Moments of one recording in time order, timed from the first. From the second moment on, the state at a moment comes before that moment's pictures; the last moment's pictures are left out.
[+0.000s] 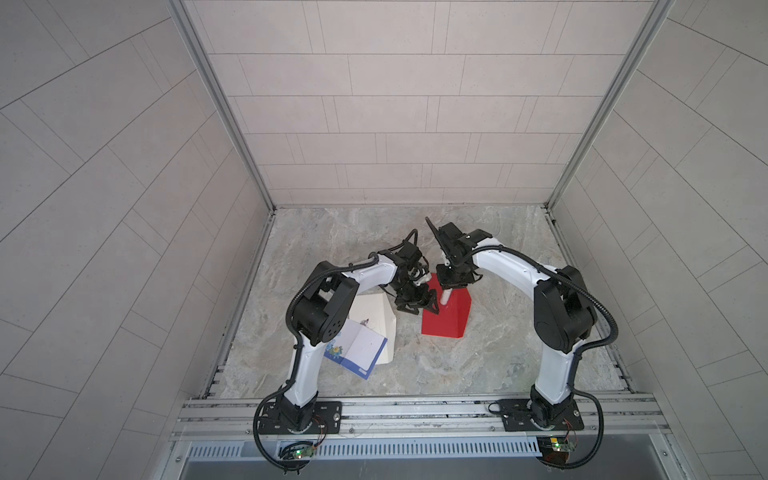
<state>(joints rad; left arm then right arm) -0.65 2.08 1.44 -0.71 0.68 -0.35 0.47 1.88 1.48 -0.98 -0.08 0.42</state>
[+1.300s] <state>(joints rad) -0.63 2.10 1.38 -0.52 0.55 -0.42 0.50 1.79 1.34 -0.84 -0.04 0.52</state>
